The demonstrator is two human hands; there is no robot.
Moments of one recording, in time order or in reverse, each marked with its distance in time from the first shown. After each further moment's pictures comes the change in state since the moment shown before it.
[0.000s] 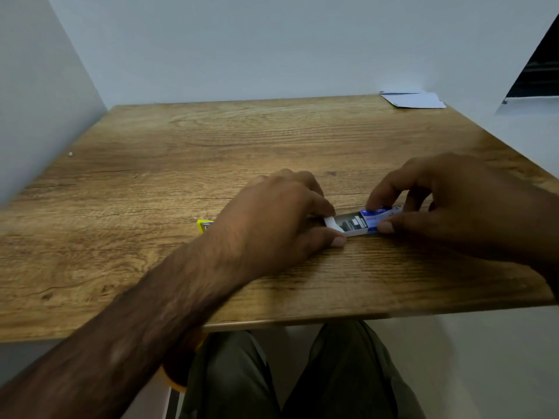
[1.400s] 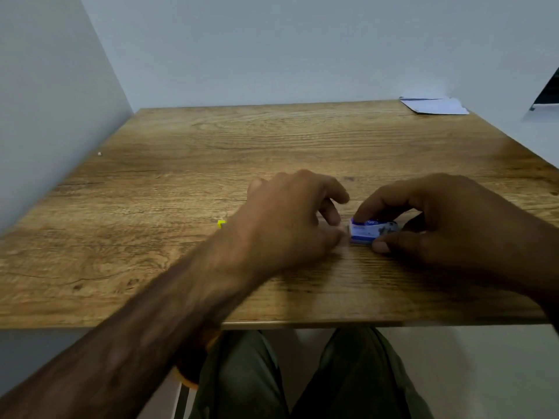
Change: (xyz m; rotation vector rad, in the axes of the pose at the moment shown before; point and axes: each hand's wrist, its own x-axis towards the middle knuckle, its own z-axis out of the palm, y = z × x) left_hand -0.008 0.011 -0.015 -0.229 -0.001 -0.247; right_hand 0.008 -0.007 0.025 0.081 -0.024 -0.150
